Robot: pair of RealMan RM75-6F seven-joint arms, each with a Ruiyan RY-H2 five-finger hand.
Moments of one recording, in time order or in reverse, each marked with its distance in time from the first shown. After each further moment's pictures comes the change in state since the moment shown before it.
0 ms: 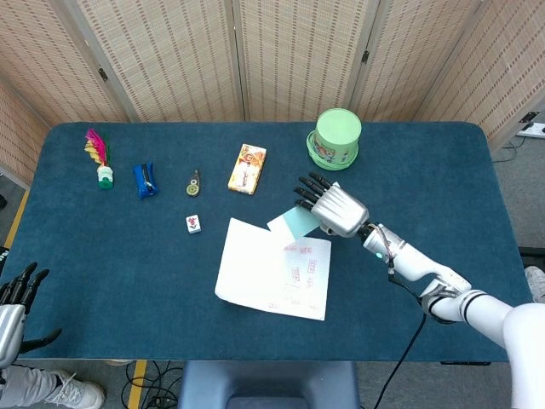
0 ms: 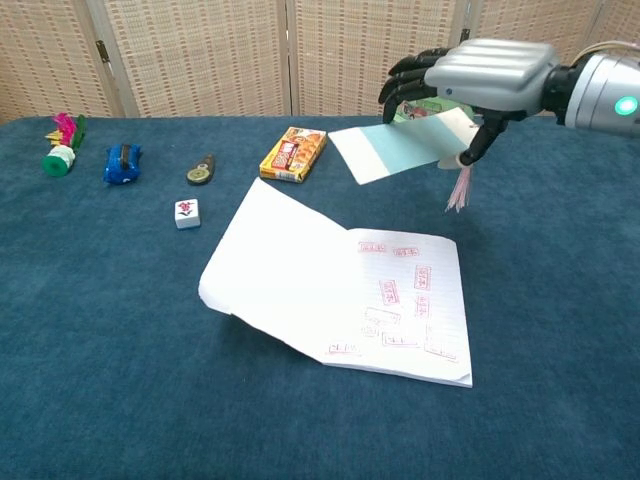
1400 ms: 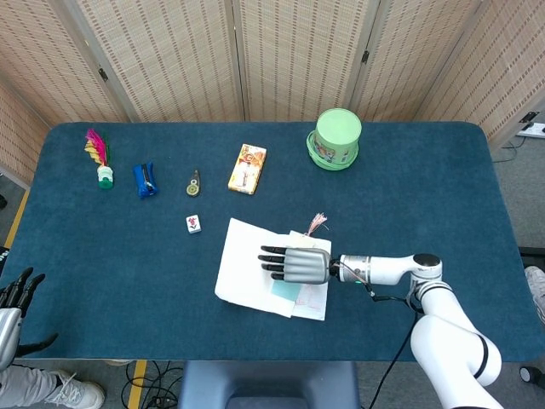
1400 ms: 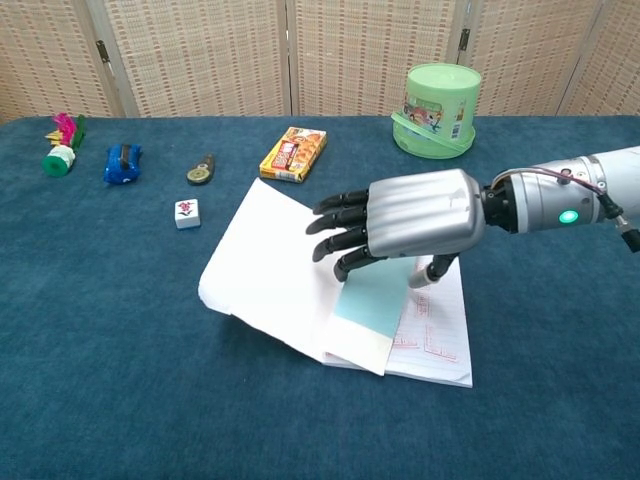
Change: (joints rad) left arm 0.008 0.005 0.008 0.014 -0.017 -0.022 -0.020; right arm 0.102 -0.382 -0.393 0.740 -0.326 0.371 0.234
